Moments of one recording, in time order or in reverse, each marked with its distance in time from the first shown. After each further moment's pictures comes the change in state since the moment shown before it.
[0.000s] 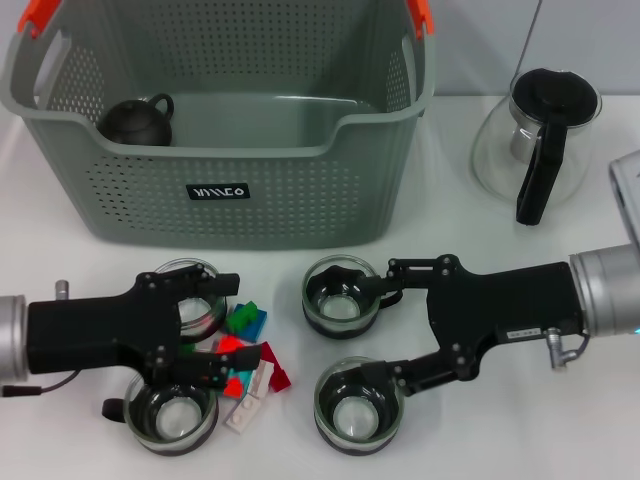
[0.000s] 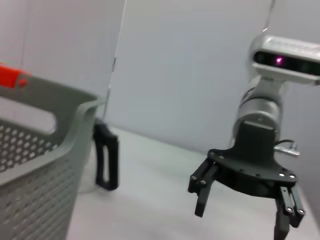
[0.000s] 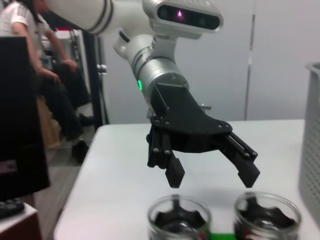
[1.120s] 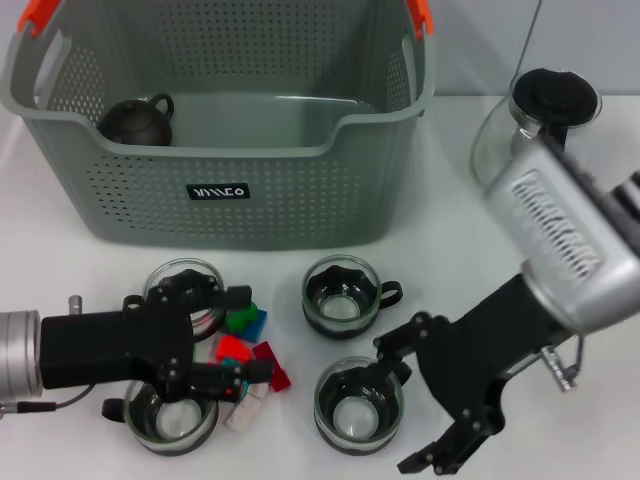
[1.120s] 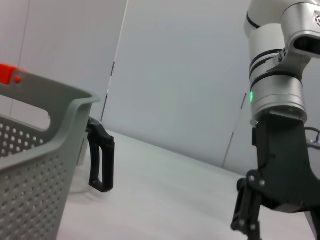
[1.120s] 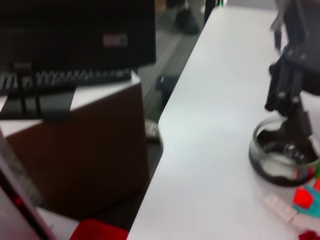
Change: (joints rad) left arm 0.011 -0.019 -0.006 -0.024 0.002 -0.001 0.000; right arm 0.057 0.031 -0.353 -0.484 -0.240 -0.140 0.376
